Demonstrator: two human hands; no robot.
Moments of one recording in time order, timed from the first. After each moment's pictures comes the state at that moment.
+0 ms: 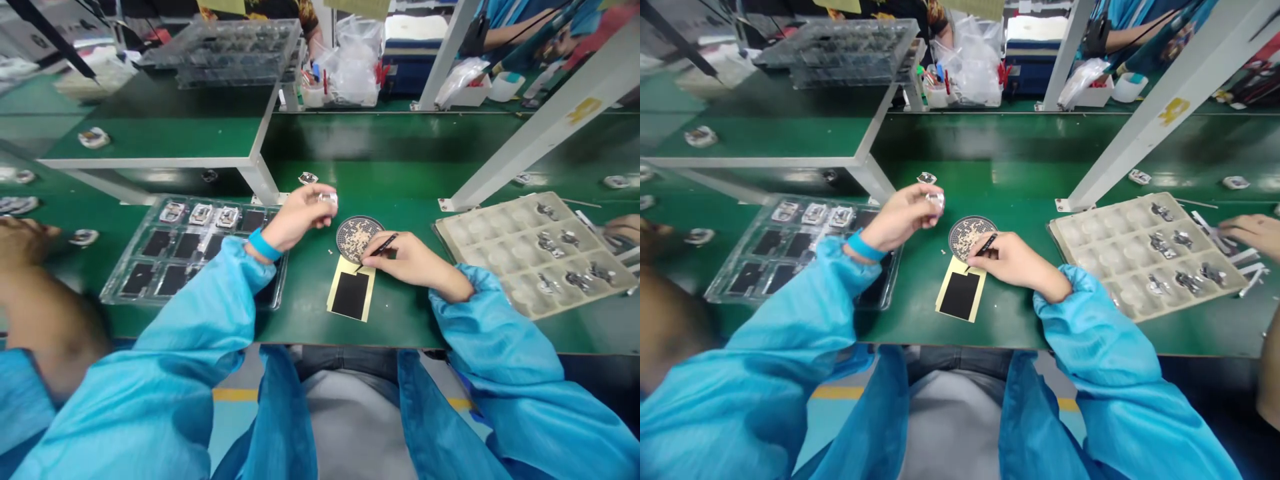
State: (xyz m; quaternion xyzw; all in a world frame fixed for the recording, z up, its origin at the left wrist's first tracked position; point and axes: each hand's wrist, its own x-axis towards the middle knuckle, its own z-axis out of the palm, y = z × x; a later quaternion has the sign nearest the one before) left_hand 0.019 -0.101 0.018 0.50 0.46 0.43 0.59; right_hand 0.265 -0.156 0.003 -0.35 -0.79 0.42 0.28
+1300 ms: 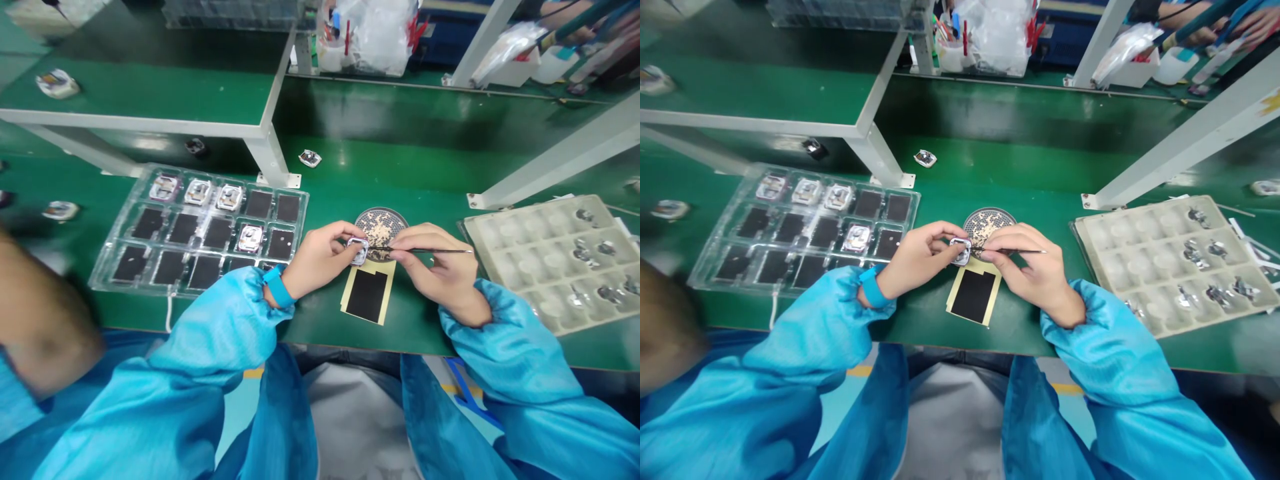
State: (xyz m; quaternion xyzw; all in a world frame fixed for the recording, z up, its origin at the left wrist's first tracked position) left_hand 0.019 -0.176 -0.013 0.63 0.50 0.37 0.47; right_hand 0.244 -0.174 0.001 -0.33 -0.79 0.19 0.49
